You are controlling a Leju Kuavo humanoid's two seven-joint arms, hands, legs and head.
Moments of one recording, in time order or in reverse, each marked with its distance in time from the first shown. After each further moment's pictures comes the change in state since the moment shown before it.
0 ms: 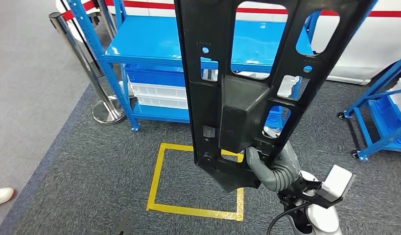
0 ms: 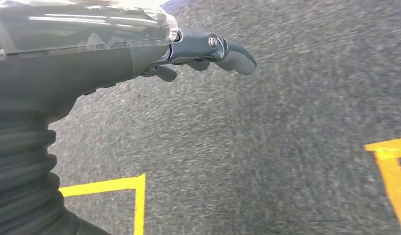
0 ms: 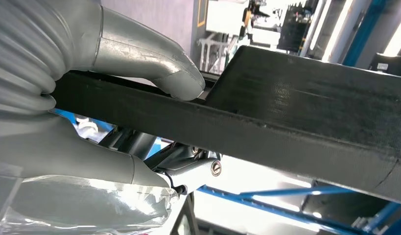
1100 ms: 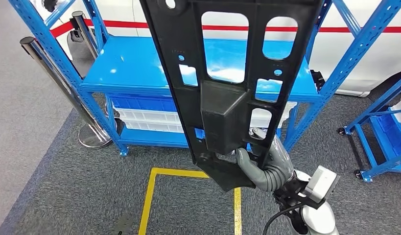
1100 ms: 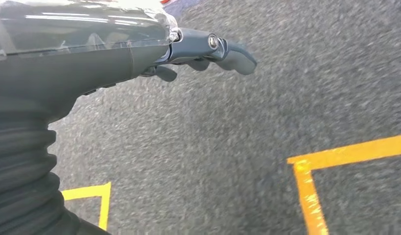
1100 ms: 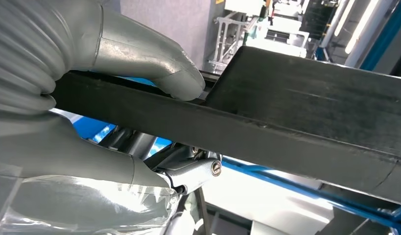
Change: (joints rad) left arm -0.005 0.002 0.002 0.000 0.008 -0.007 0.025; right arm -0.015 0.007 0.035 -0.013 0.080 -0.025 0.035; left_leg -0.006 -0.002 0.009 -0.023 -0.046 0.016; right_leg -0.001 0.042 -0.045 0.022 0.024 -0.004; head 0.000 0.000
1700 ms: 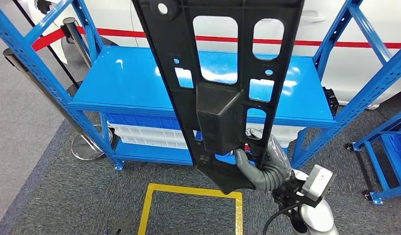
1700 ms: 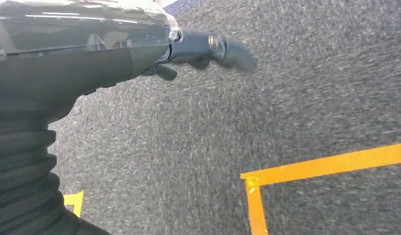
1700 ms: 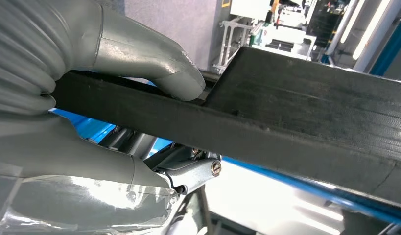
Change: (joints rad) left arm -0.003 0.003 0.001 0.000 0.000 0.008 -0.010; right arm -0.010 -0.019 0.017 0.019 -0.013 0.005 -0.011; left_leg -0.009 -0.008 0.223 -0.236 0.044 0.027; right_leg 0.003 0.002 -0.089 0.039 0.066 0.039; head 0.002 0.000
